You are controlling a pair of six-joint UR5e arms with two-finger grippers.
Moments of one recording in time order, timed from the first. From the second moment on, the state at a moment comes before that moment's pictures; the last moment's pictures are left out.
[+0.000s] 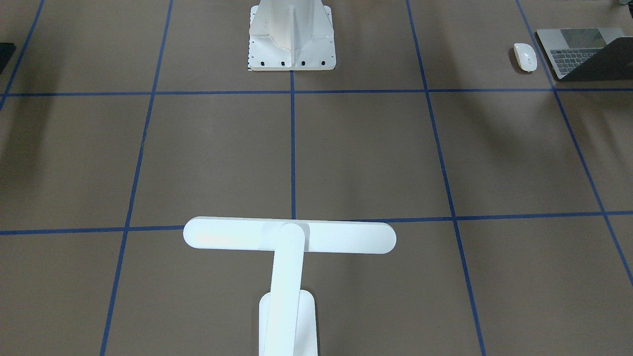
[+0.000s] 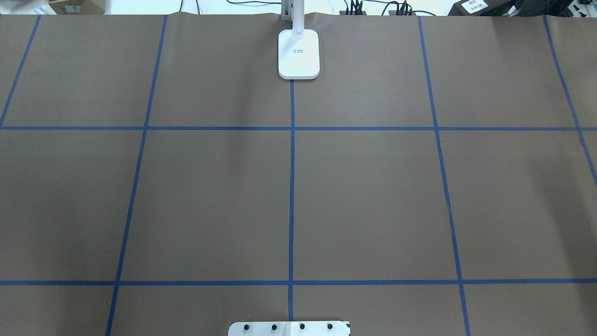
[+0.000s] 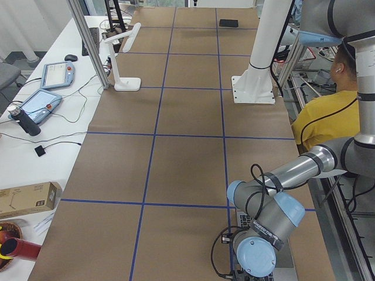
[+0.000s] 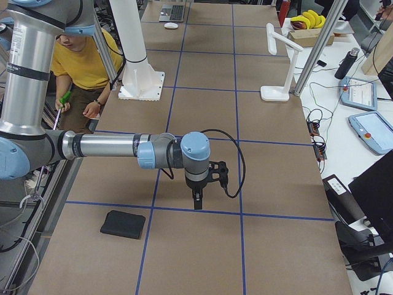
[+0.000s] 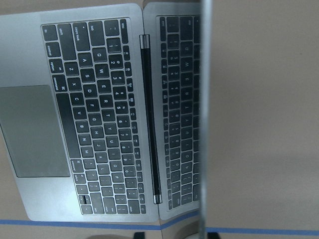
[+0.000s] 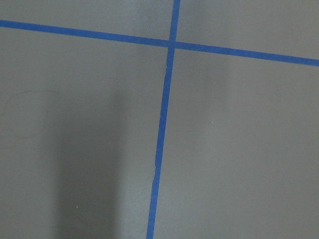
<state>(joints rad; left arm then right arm) -2.01 -1.26 -1.59 -1.08 -2.49 -0.67 1.53 -1.82 1.85 -1.52 2.29 -0.02</state>
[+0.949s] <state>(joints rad) -1.98 -1.40 -1.79 -1.07 -2.55 -0.96 1.53 -1.82 1.85 -1.52 2.29 -0.02</state>
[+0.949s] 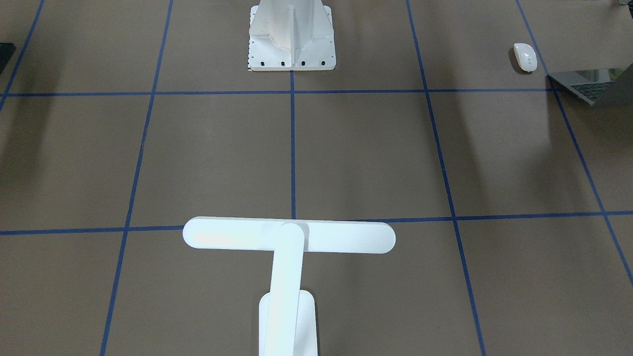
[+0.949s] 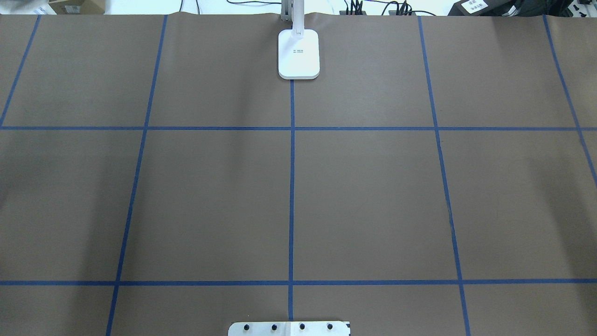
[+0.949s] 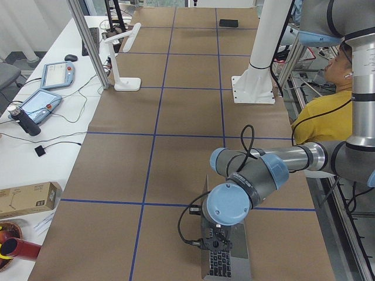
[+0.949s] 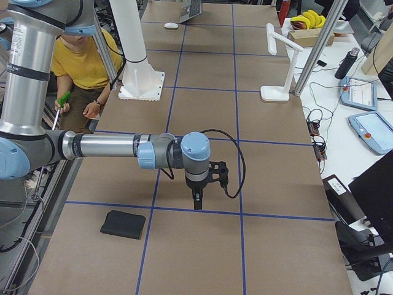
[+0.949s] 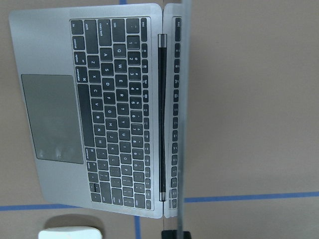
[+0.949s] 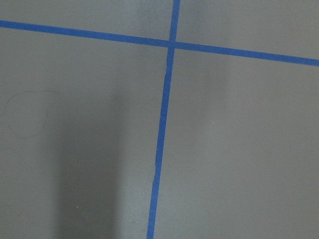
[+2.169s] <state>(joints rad) -1.54 -1.92 -1.88 -1.17 -2.73 -1.78 1.53 -1.82 1.85 -1.52 2.29 -0.02</state>
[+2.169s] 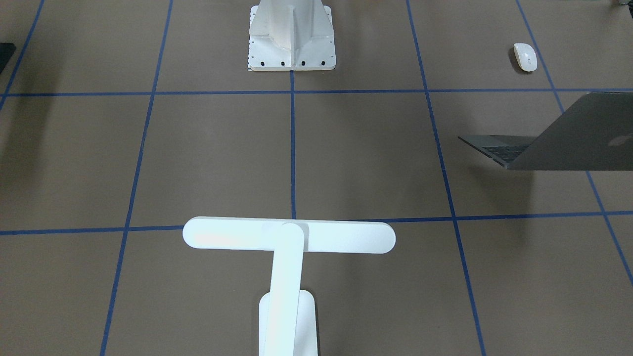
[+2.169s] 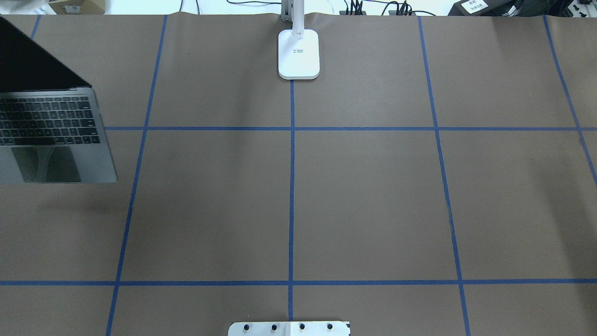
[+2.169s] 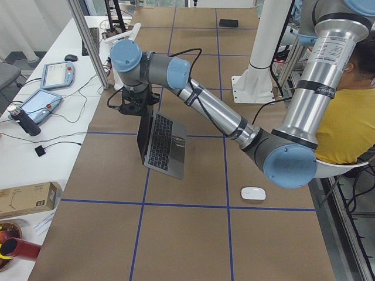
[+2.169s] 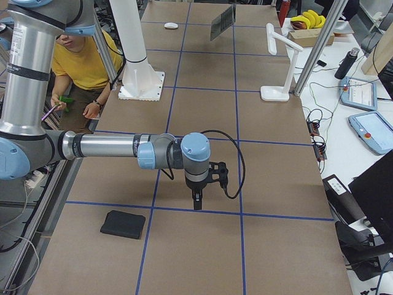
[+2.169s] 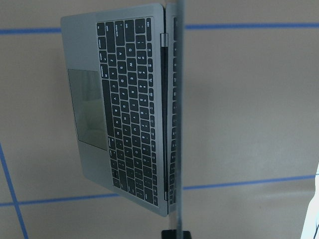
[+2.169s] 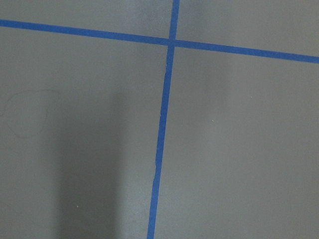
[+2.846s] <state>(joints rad) -1.24 -2.12 -1.87 -1.44 -2.63 -2.41 1.53 -1.82 1.85 -1.52 2.29 -0.01</state>
